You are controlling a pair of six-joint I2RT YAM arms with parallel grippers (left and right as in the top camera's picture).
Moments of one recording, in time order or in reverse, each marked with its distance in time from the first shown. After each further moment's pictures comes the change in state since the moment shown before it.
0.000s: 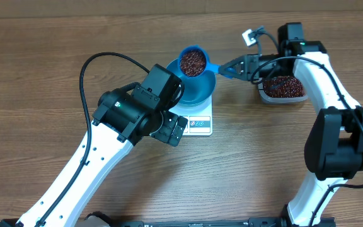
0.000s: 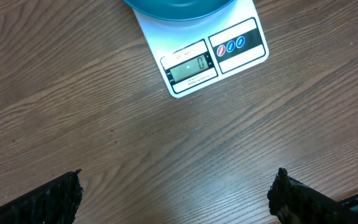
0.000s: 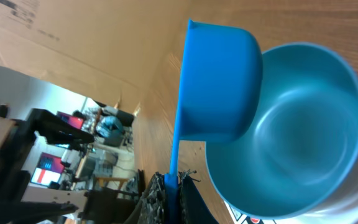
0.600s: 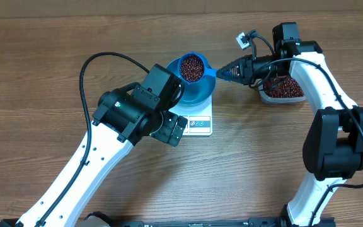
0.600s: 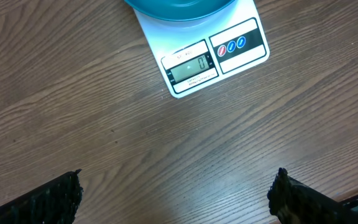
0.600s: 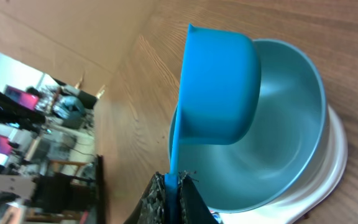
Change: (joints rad) left arm 0.000 0.000 0.000 0.000 -0.002 0.000; right arm 0.019 0.000 0.000 0.007 0.129 -0.140
